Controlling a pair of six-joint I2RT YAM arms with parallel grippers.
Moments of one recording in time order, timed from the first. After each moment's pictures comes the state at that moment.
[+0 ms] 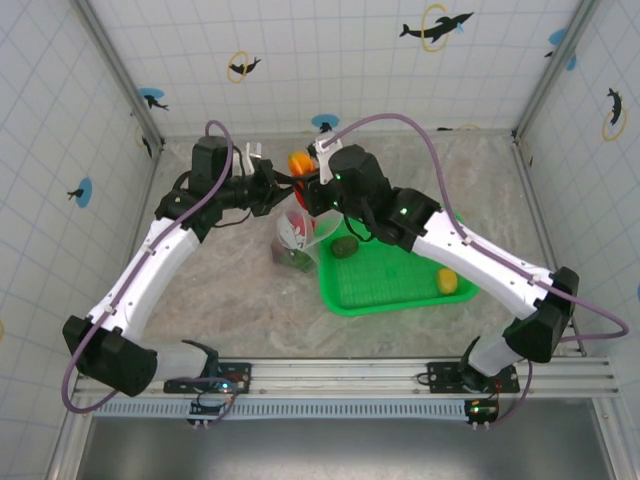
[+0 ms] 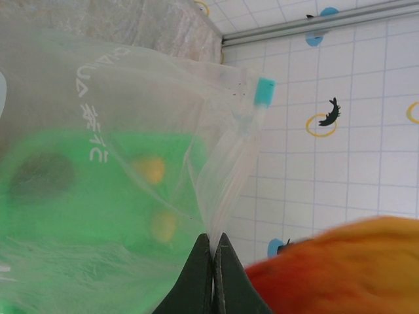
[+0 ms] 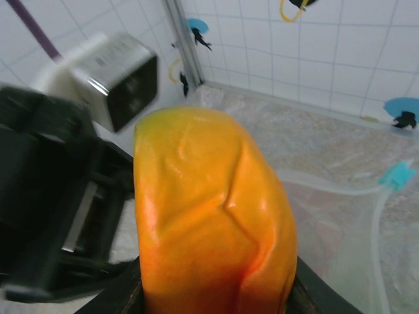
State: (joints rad) left arm -0.40 1.30 1.30 -0.53 0.62 -1.06; right arm 0.96 1.53 1.55 -0.43 0.17 0.31
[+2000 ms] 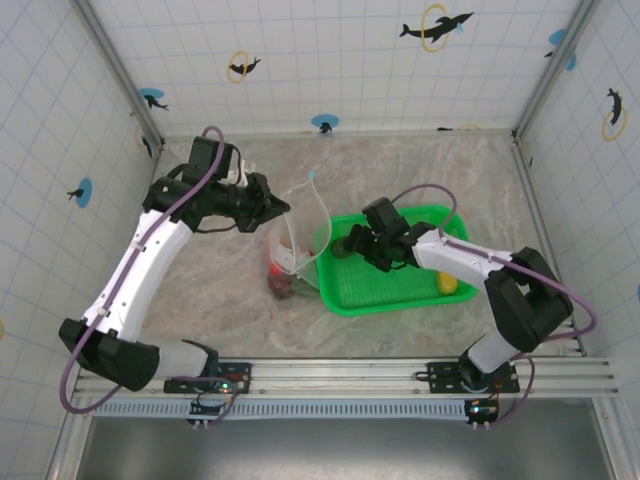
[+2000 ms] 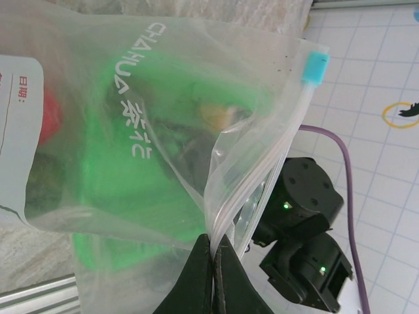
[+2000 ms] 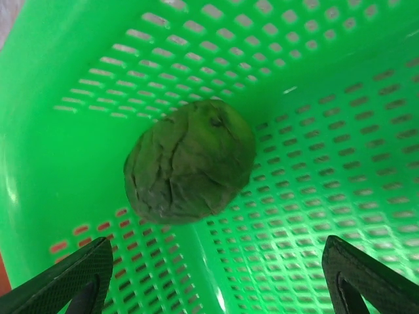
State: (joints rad) left arm -0.40 1.32 1.47 -1.00 0.59 -1.01; right arm 0.69 1.59 0.94 -0.31 -0.13 1.07
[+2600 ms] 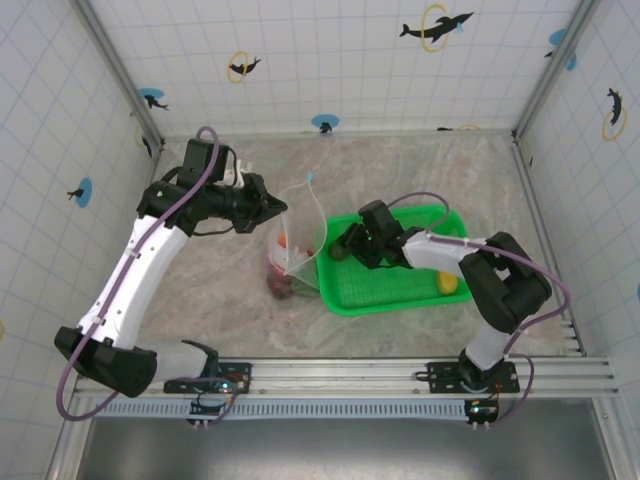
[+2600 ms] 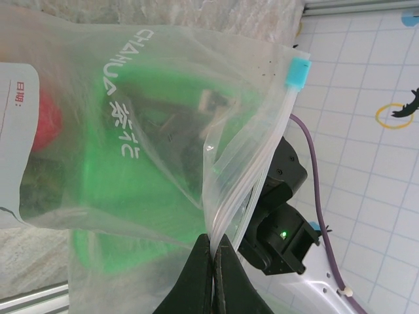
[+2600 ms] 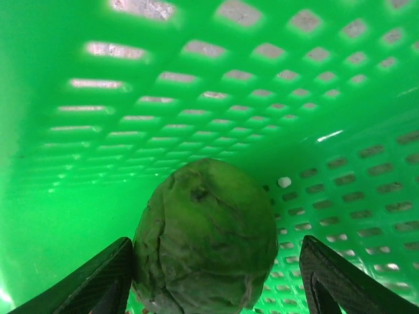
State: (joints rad) left arm -0.39 1.29 1.47 -1.00 0.57 -1.00; right arm 0.68 1.72 0.90 -0.06 -0.17 1.18
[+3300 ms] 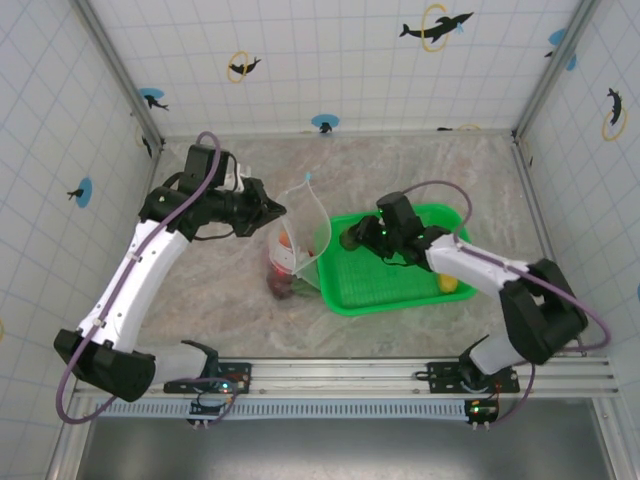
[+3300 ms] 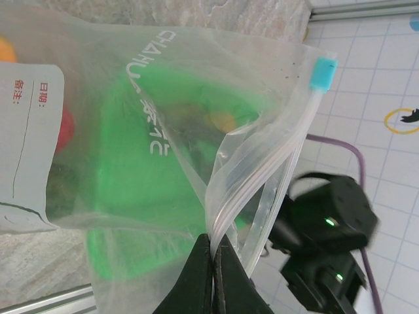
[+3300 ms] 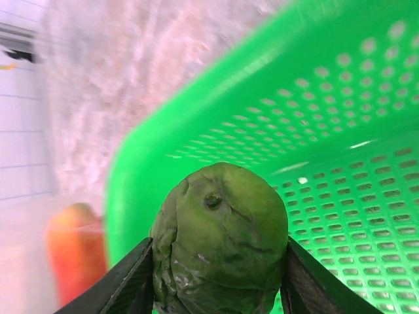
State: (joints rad) left arm -0.39 1.27 1.40 -0.96 0.56 -1.00; right arm 0.63 1.44 0.87 -0.16 -0.16 1.02
